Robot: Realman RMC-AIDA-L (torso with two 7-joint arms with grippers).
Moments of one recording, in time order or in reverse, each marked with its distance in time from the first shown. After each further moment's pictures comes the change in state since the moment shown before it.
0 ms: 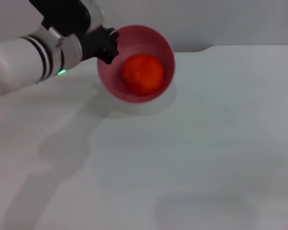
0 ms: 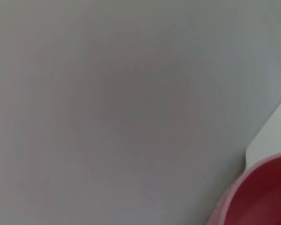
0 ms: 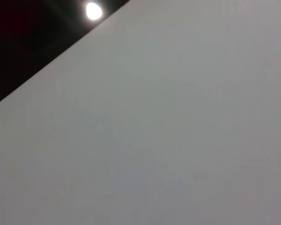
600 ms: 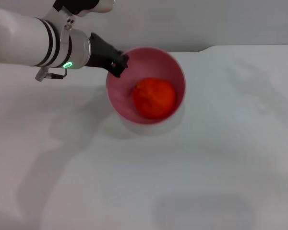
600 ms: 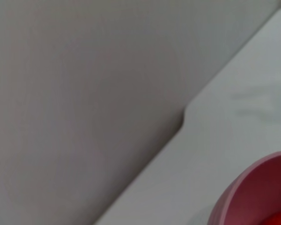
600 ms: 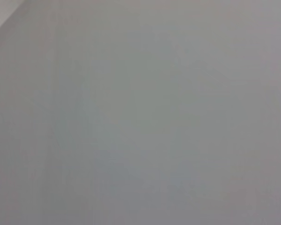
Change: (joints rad) left arm -0.185 0.002 -0.179 -0.035 -0.073 0.465 -0.087; right arm 0.002 0.000 -0.215 -0.362 -0.253 0.453 0.103
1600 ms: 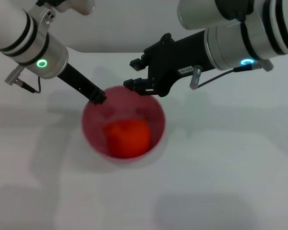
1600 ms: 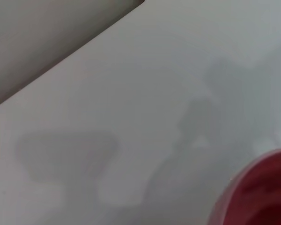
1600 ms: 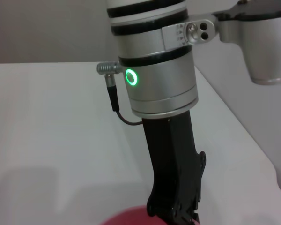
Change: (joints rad) left arm -0.246 0.004 -0.361 -0.216 0.085 0.553 -0.009; right arm 0.453 0.000 -0.212 -0.485 -1.578 -0.185 1.225
